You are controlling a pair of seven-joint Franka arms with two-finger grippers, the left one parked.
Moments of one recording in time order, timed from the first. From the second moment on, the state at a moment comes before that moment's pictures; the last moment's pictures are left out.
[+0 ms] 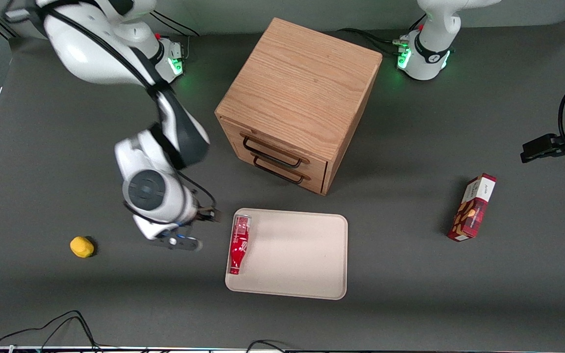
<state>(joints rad) 0.22 0.57 0.20 -1.35 -0.13 1.76 0.55</state>
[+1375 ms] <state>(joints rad) 0.00 -0.04 0.01 -1.65 0.03 1.49 0.03</state>
